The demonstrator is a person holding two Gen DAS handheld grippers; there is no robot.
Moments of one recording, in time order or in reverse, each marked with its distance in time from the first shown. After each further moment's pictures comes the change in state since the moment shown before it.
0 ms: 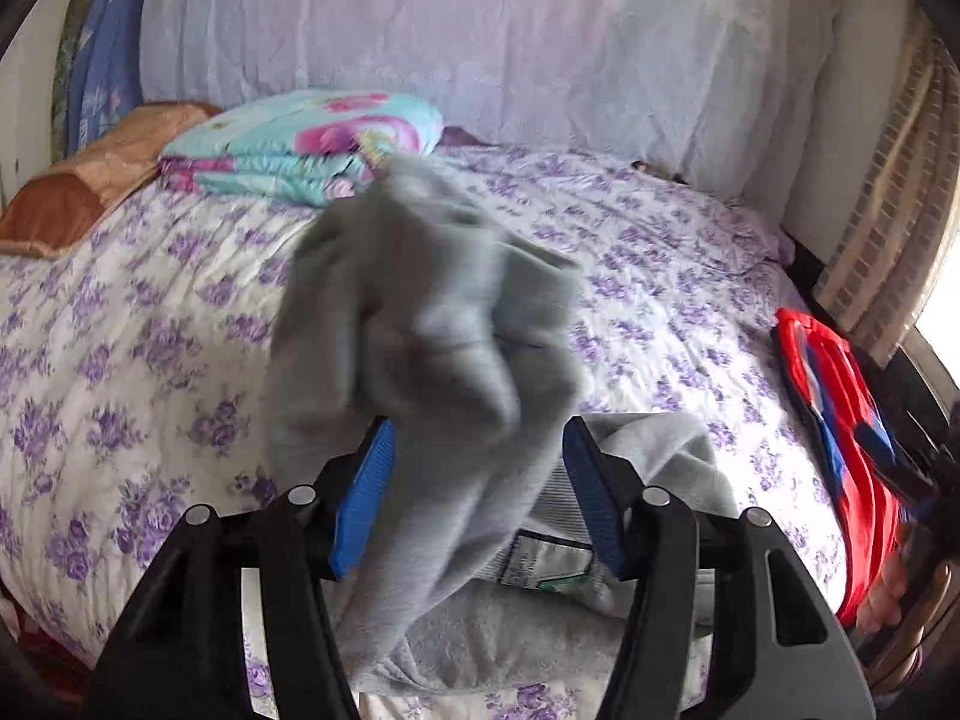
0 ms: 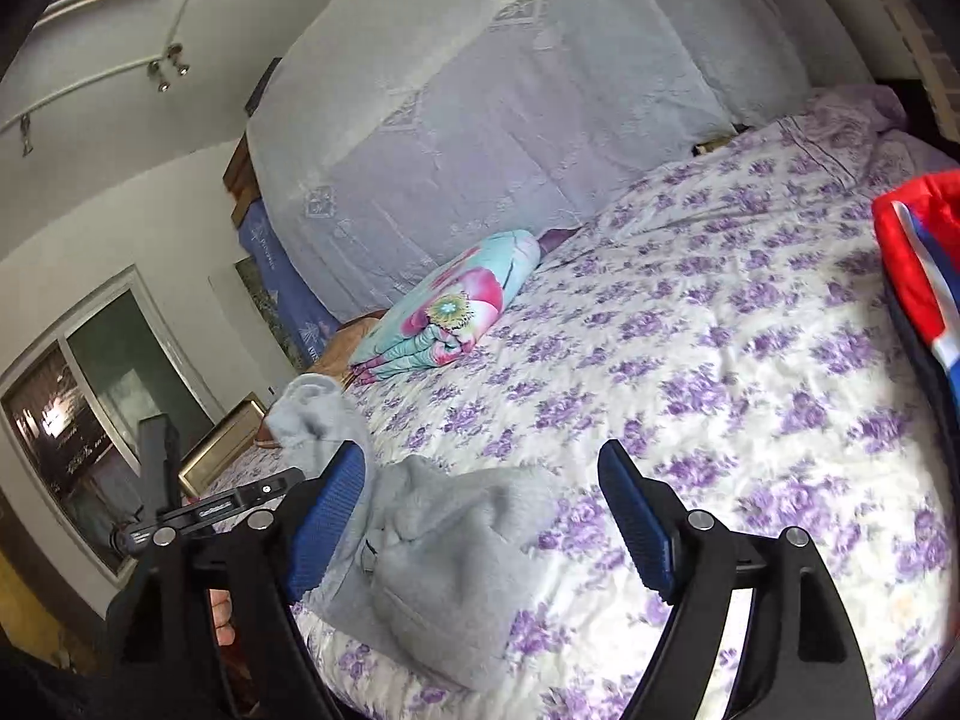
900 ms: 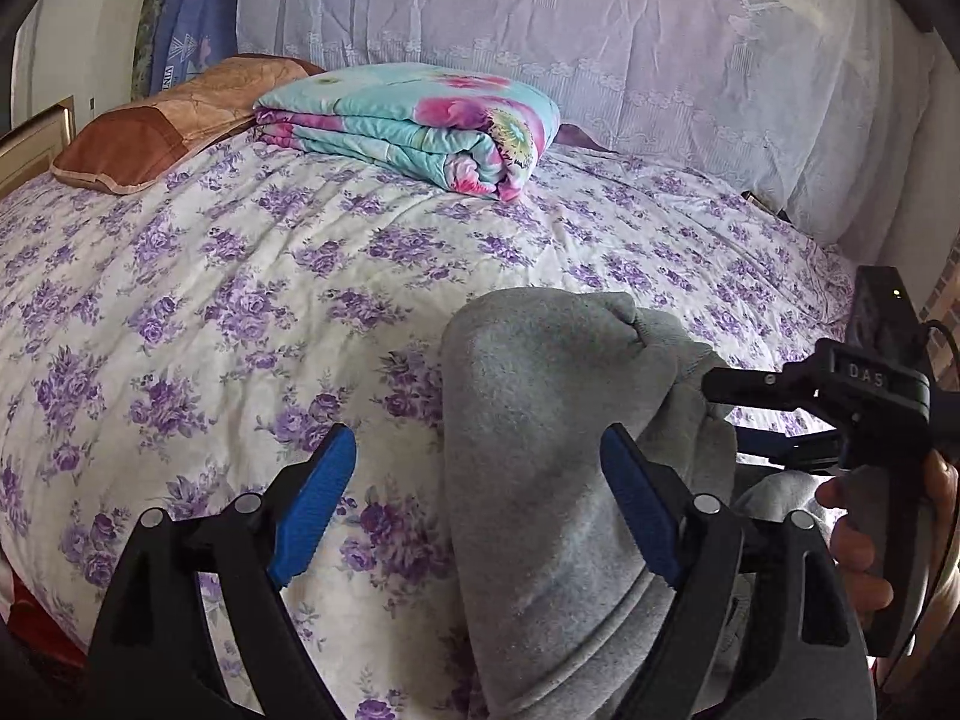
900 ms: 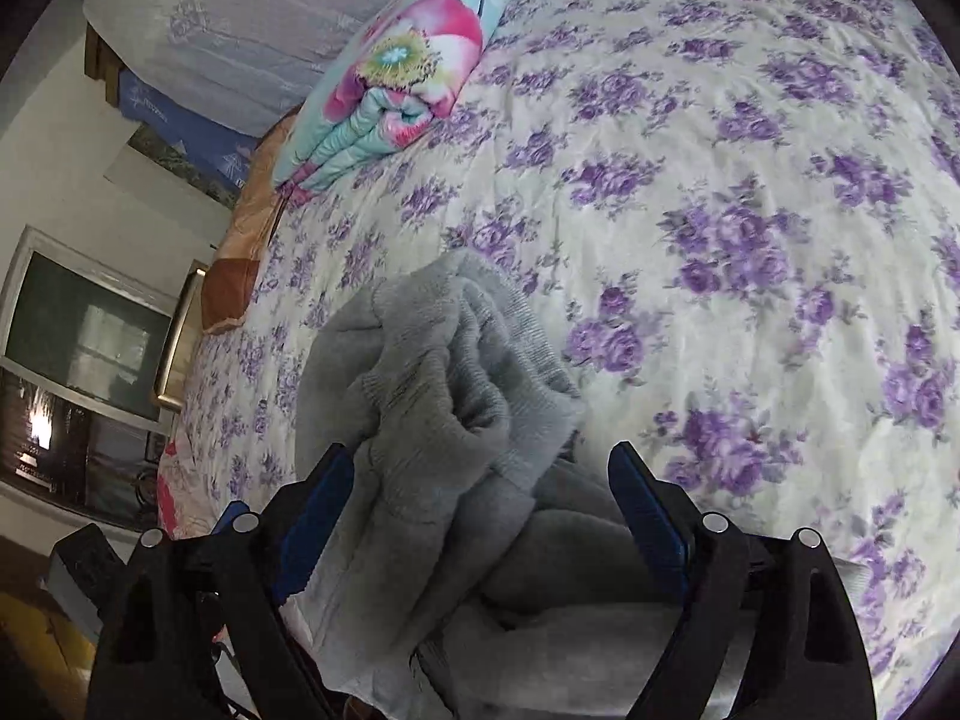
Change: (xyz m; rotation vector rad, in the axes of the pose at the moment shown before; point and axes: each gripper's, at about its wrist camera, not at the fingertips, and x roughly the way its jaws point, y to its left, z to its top) left arm 0.028 0.057 0.007 -0.110 -0.024 0.126; right arm 0.300 0.052 -0.001 0.185 0.667 -0.054
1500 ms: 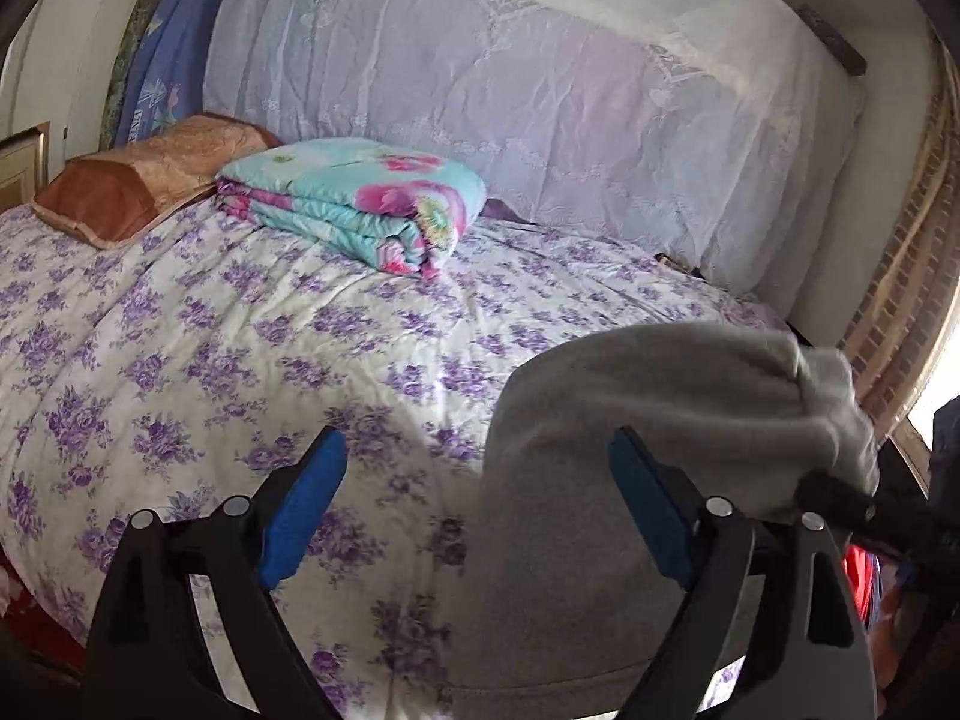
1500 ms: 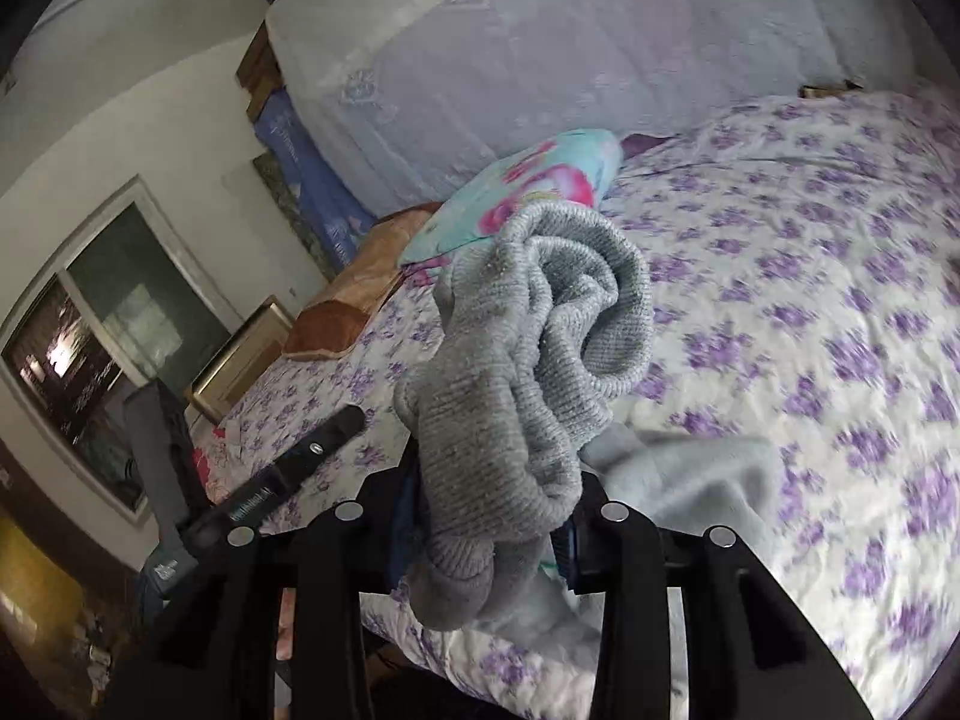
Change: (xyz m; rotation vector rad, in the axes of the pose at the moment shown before) left arm -0.090 -0.032 0.001 0.035 -0.152 -0.175; right arm -0.173 0.062 -0.148 -0.206 -0.414 0.014
